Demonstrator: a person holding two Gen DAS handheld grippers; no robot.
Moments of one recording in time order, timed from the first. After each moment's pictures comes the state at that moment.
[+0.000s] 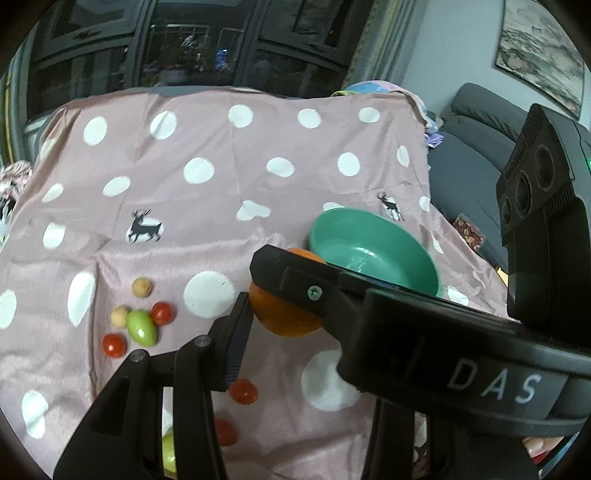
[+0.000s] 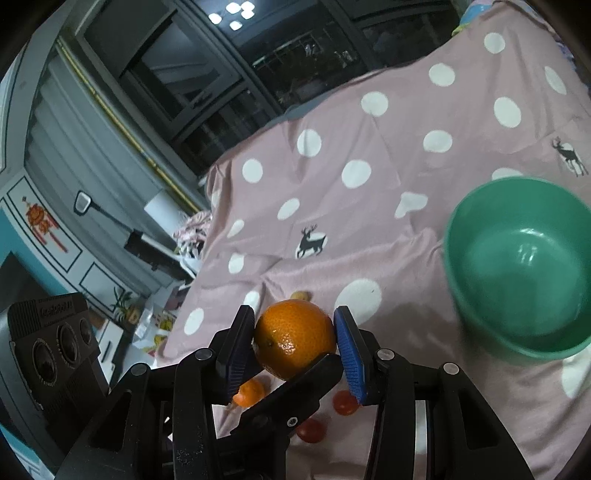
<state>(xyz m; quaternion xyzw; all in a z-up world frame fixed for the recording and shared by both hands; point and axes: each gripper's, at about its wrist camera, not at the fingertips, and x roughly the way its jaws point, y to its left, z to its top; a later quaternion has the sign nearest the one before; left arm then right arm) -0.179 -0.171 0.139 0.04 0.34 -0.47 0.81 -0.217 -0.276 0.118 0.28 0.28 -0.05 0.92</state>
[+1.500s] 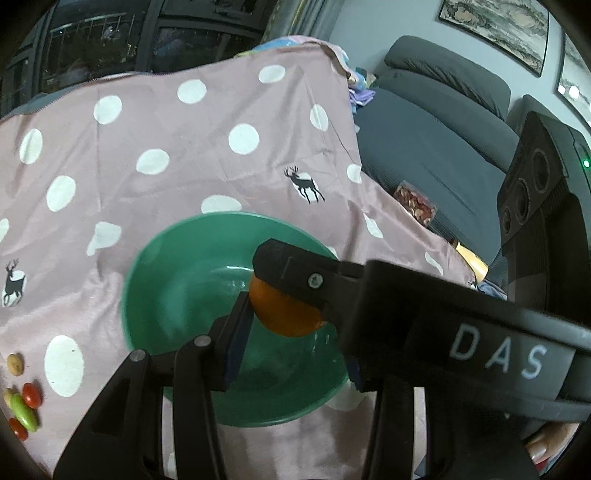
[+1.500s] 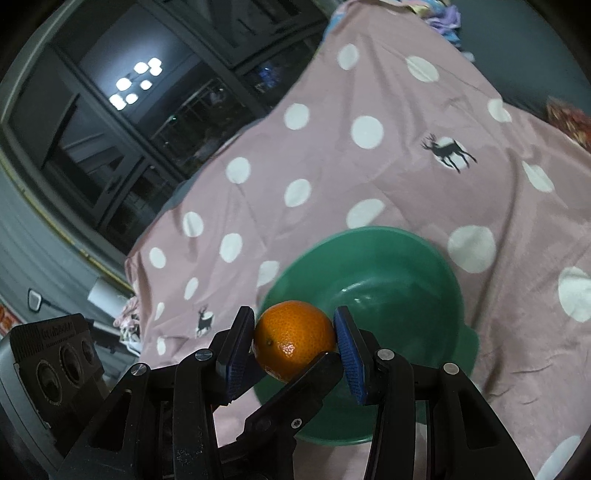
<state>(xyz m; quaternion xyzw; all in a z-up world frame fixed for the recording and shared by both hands) -0.210 -0.342 0.124 0.09 0.36 -0.58 0.72 -0.284 -0.425 0.113 0.37 0.23 -0.20 0.88</state>
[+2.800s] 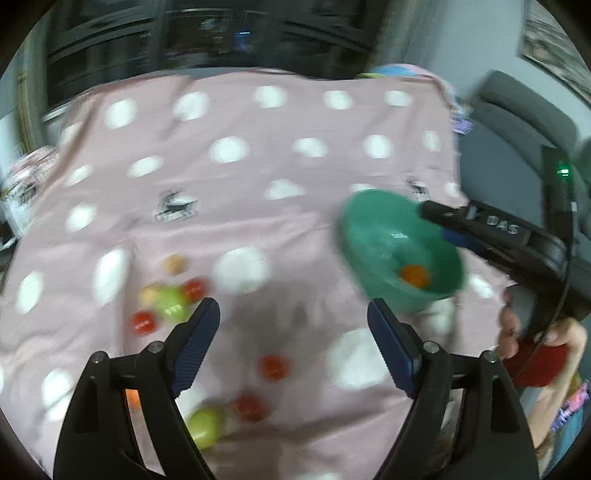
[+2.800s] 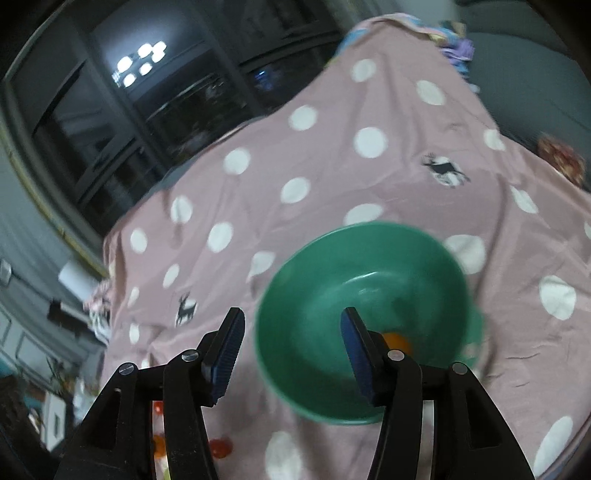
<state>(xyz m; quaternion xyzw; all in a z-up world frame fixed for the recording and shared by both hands) -0.166 -0.137 0.129 0.07 0.39 -0.40 0.83 -0.257 -0.371 0.120 0.28 0.26 -0.24 0.89</state>
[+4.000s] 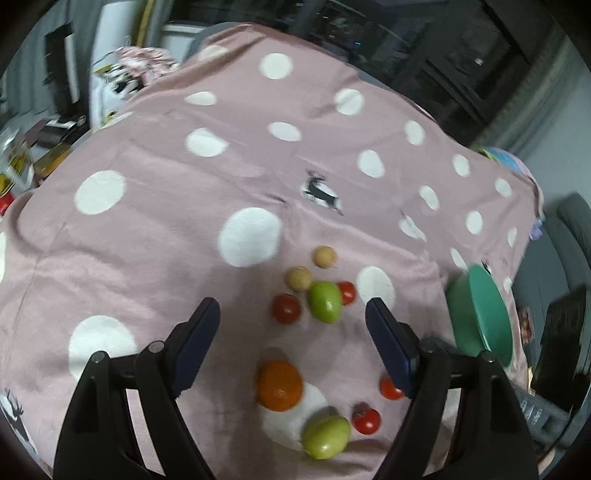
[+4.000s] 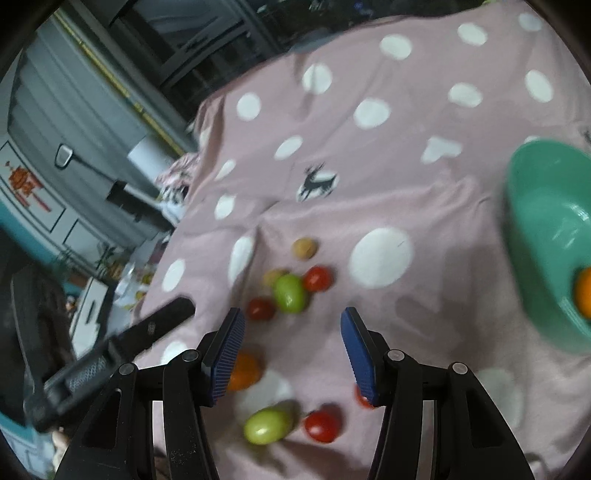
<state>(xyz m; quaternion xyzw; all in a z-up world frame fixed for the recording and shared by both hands) -0.076 -0.027 0.092 -0.10 0.45 -0.26 0.85 -0.158 -0.239 0.070 0.25 0.39 -0.02 0.89</state>
